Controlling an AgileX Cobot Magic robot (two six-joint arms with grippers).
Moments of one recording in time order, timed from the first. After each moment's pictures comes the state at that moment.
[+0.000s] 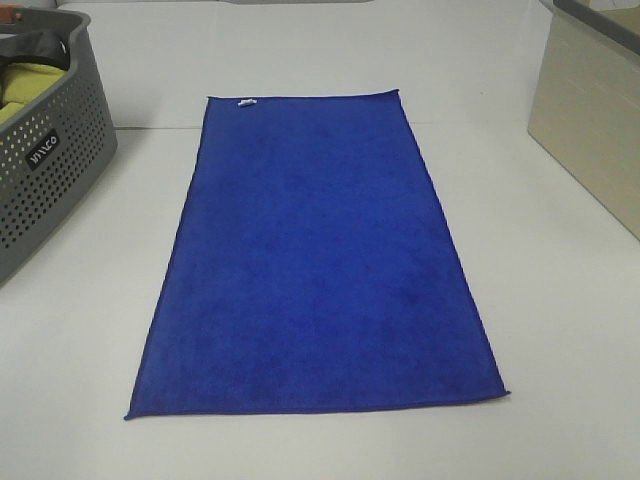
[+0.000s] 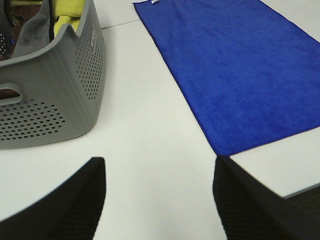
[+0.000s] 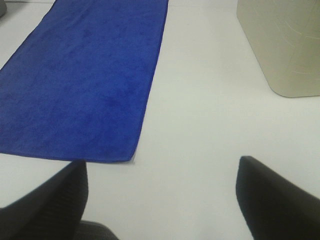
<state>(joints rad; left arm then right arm) -0.02 0.00 -0.51 -0.22 1.07 0.29 -0.03 0.00 -0.50 0.19 1.07 -0.18</state>
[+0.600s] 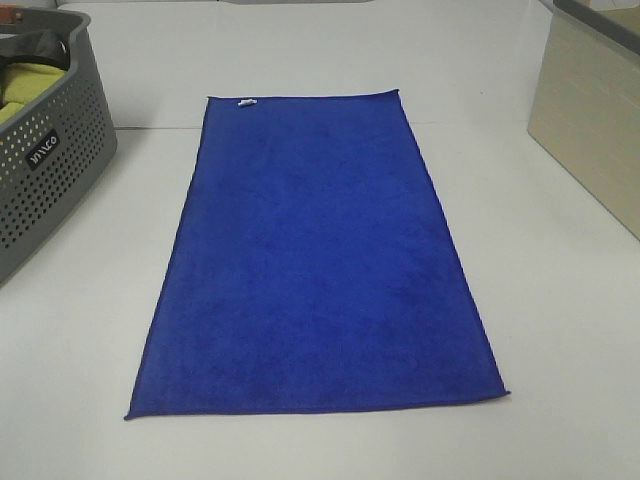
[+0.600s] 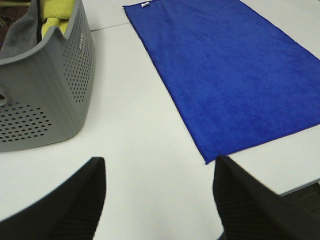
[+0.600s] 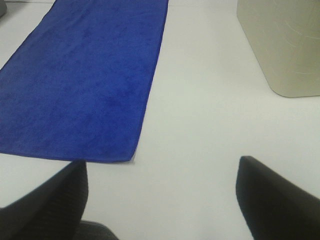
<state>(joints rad) -0.02 0.00 -0.51 -0.27 1.07 0.29 -0.03 0.00 -0.50 0.19 1.07 -0.18</state>
